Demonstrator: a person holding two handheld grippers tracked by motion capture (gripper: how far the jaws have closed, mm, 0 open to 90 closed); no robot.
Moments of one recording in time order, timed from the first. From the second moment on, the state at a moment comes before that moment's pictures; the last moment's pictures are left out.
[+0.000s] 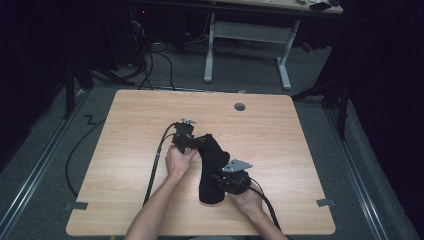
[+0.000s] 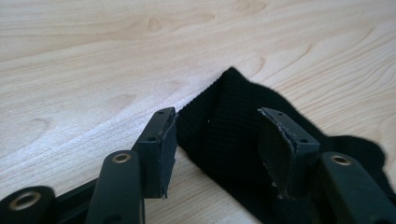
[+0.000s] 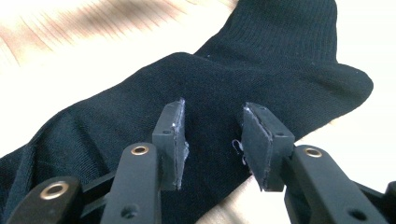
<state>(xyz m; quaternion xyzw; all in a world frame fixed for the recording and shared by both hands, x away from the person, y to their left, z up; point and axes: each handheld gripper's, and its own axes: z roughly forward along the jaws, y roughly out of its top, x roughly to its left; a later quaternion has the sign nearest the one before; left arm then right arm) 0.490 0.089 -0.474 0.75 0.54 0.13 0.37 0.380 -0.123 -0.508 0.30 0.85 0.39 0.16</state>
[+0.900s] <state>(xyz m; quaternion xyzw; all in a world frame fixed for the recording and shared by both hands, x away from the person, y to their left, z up) 0.499 0.069 -0.479 0.82 0.45 0.21 0.28 0.379 -0.122 -0.508 0.30 0.85 0.39 0.17</state>
